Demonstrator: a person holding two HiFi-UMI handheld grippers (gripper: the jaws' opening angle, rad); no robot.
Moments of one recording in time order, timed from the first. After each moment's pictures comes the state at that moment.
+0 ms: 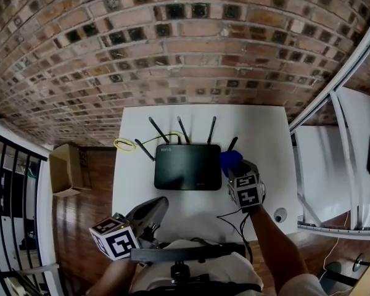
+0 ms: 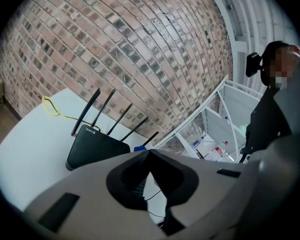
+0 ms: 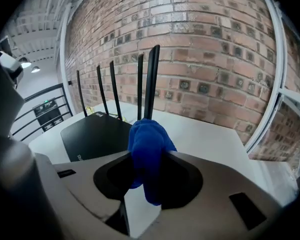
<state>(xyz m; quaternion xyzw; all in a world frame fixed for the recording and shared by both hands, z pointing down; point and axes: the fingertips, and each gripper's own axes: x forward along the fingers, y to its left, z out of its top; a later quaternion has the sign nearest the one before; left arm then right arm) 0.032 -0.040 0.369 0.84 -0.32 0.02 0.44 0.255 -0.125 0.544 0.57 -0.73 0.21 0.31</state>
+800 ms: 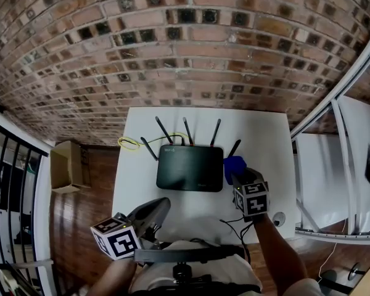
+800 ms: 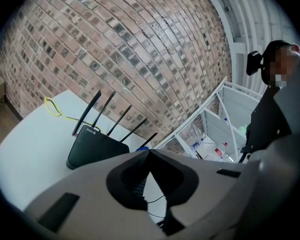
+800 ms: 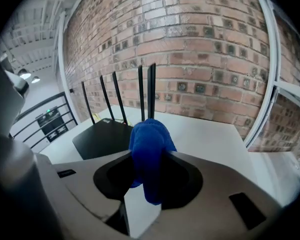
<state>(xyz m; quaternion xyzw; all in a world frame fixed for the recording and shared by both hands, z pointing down) 0.029 -0.027 0.362 0.84 -0.32 0.01 0.43 0.250 -0.100 0.517 0.56 -0.75 0.23 0.28</state>
